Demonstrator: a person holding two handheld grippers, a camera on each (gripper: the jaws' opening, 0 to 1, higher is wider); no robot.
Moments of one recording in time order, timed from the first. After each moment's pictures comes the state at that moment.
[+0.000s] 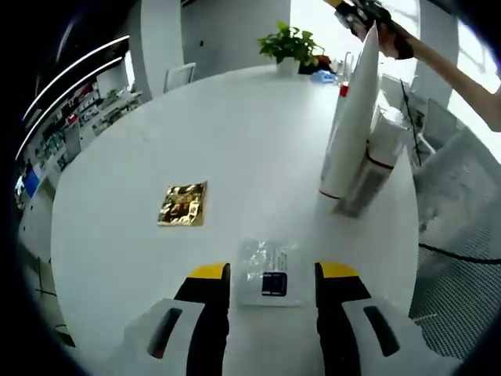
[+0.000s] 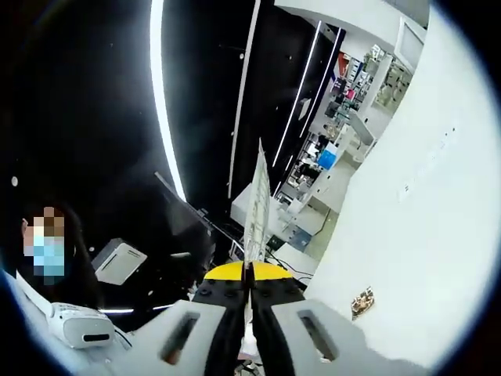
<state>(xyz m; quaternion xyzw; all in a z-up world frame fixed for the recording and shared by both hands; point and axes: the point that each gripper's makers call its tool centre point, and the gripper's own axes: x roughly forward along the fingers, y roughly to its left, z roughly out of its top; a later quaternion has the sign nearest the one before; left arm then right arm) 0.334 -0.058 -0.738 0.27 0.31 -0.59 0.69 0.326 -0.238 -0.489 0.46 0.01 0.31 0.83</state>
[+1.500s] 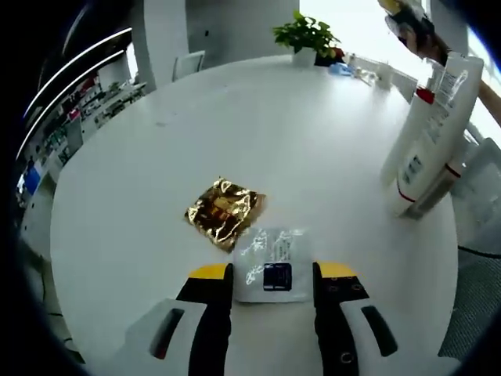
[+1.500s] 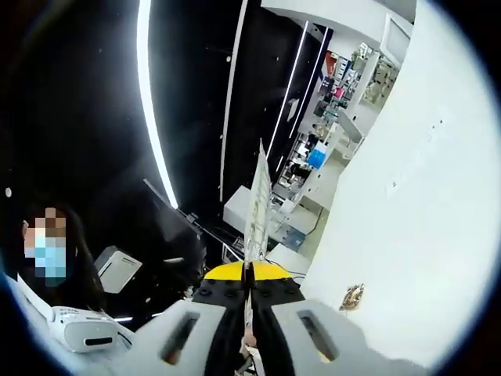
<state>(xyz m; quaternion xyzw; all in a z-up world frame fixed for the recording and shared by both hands) 0.421 -0.068 -0.748 0.26 0.33 -0.58 0.70 0.328 -0.242 -0.506 0.48 0.03 0.28 0.83</state>
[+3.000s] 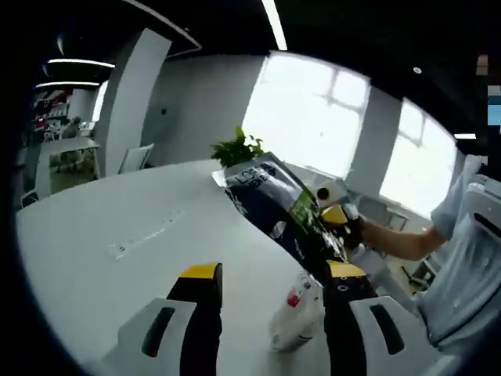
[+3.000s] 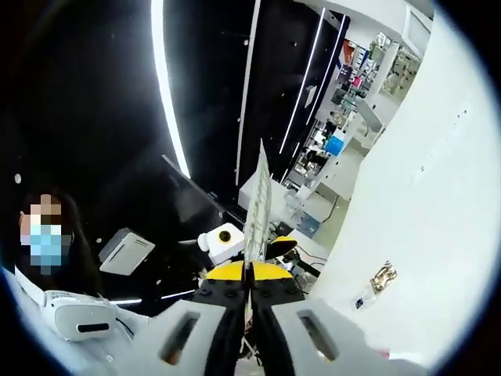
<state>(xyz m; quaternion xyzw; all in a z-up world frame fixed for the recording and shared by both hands) 0.360 -0.136 -0.488 -0.03 0.20 -0.77 0.60 0.300 -0.175 -0.477 0.45 0.03 0.35 0.82</state>
